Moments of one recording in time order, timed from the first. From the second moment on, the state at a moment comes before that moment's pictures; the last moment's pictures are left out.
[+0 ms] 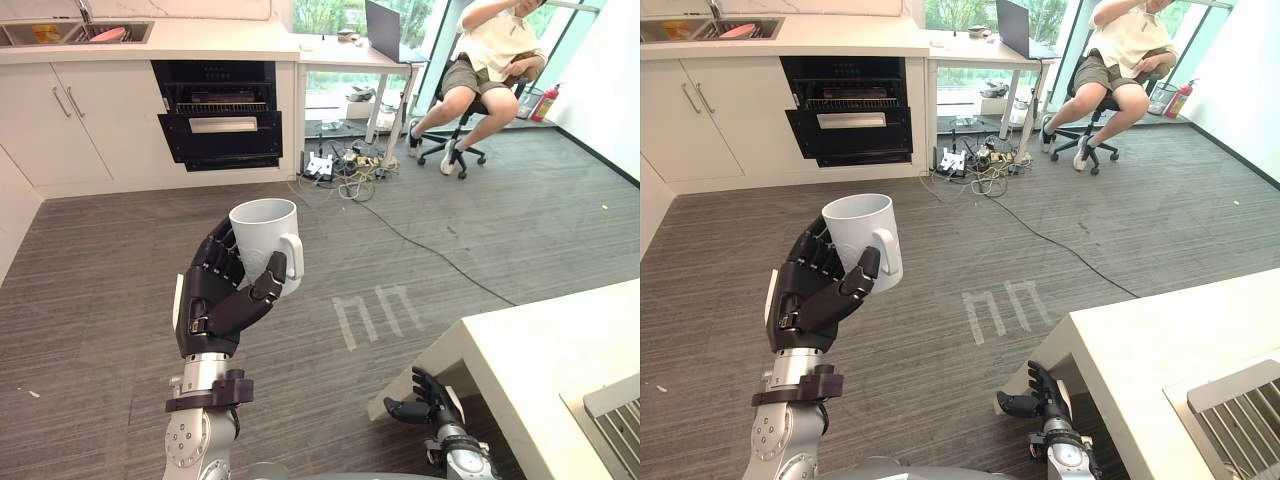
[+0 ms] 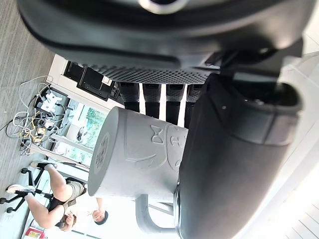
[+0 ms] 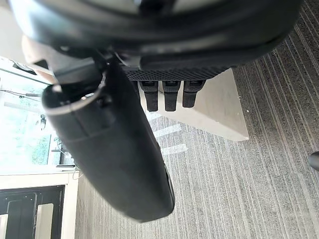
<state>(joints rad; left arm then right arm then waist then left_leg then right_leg) 0.40 0.10 -0.13 -0.41 -0.41 -0.30 0.09 0.17 -0.13 0.05 0.74 0.07 -0.14 -0.09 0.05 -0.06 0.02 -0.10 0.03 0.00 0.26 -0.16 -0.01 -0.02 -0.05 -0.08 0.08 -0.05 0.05</state>
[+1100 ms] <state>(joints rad) 0.28 0.08 -0.19 -0.21 -0.36 -0.22 0.11 0.05 -0.11 -0.02 0.65 0.07 -0.10 -0.16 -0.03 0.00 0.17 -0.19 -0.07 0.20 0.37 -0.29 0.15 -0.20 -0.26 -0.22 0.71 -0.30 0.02</state>
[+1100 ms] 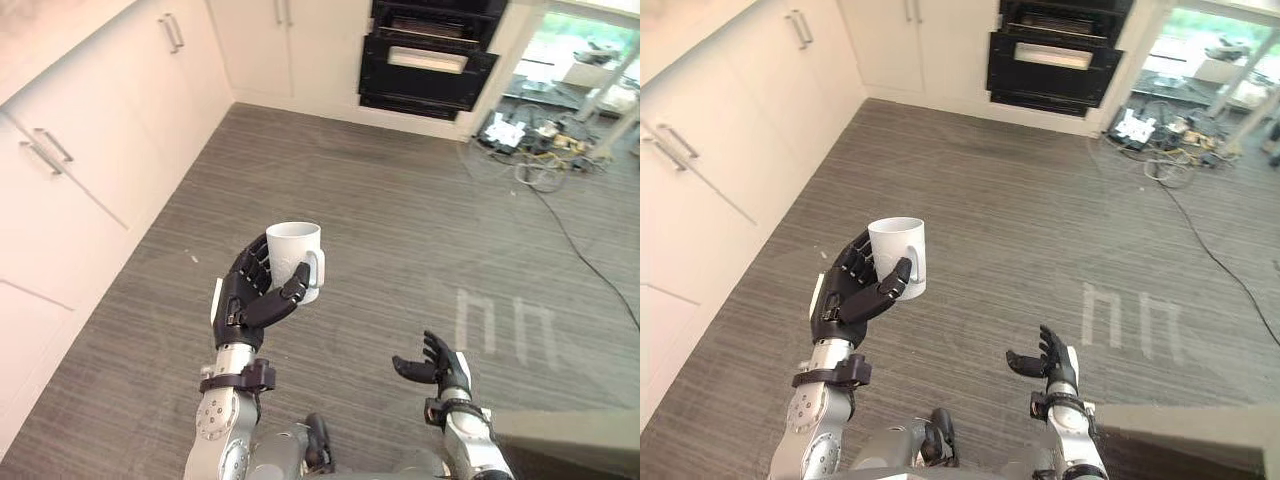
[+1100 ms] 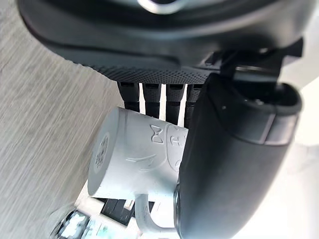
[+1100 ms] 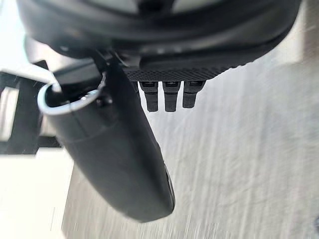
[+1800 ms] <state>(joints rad) 0.17 0.06 -0.18 -0.29 -0.44 -0.29 0.08 0.08 -0.16 -0.02 0.40 0.01 -0.13 -0.19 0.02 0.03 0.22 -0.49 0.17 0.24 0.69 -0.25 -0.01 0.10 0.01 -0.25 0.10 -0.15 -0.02</state>
